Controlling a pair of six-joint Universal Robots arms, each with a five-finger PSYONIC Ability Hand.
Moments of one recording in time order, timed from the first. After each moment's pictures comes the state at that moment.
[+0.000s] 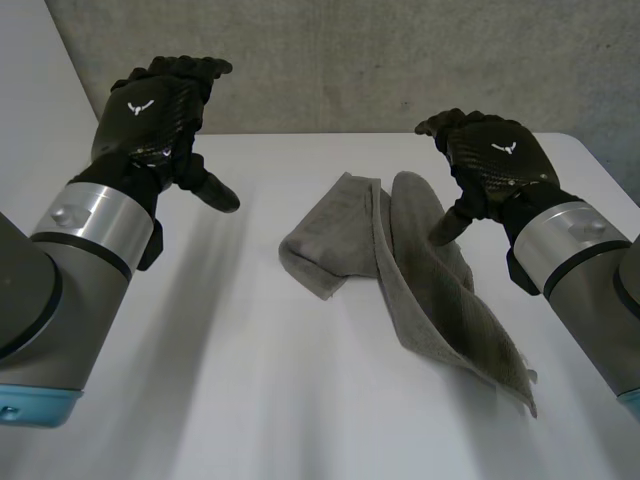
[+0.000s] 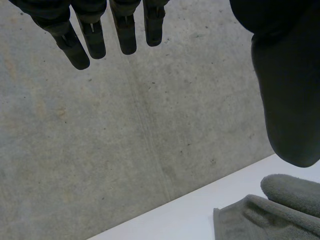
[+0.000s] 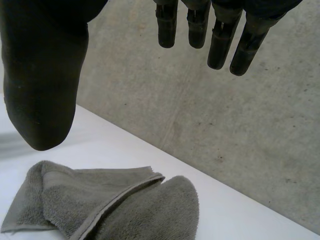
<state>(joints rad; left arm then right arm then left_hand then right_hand) 4.19 -1.65 -1.60 3.40 -1.64 3.13 2.02 -1.45 1.58 -0.11 1.47 3.07 0.23 0.23 0.22 0.23 0.21 0.22 0.24 0.23 0.23 0.06</state>
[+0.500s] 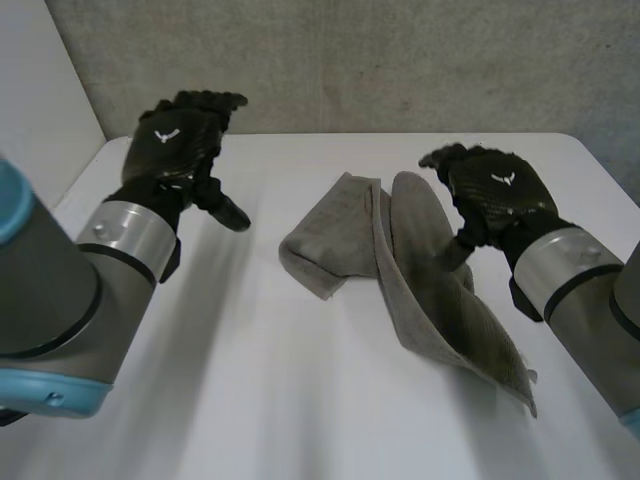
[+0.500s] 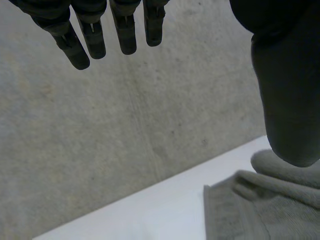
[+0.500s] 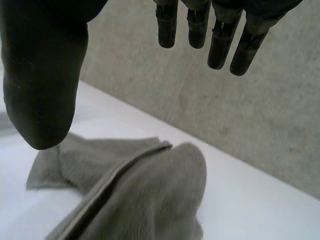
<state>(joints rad) 4.19 -1.76 -1.58 3.42 -1.62 3.14 2.01 -1.45 1.64 -0.05 1.50 3.06 0.23 0.23 0.22 0.23 0.21 0.22 0.24 0.23 0.23 0.06</state>
